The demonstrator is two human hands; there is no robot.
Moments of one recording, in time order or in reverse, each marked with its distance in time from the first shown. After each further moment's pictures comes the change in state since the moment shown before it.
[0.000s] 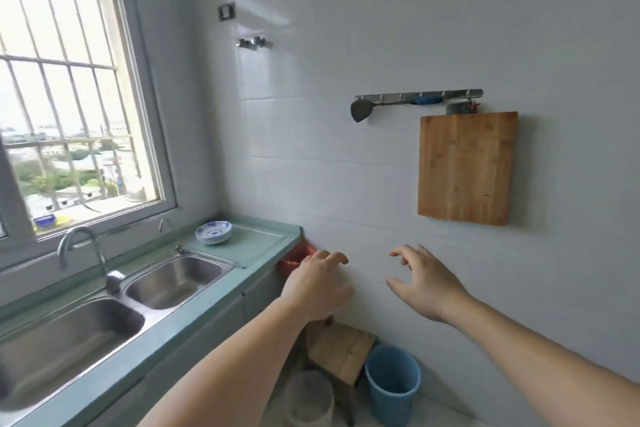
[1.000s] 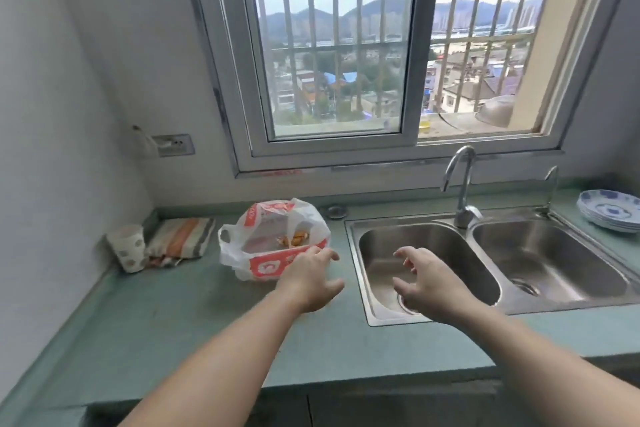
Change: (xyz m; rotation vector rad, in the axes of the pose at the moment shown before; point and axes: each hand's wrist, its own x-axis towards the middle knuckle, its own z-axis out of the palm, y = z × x) left_hand -0.309 -0.554 -0.176 0.107 0.232 -1.097; right_hand 0.107 -0.535 0.475 0.245 -0.688 -0.765
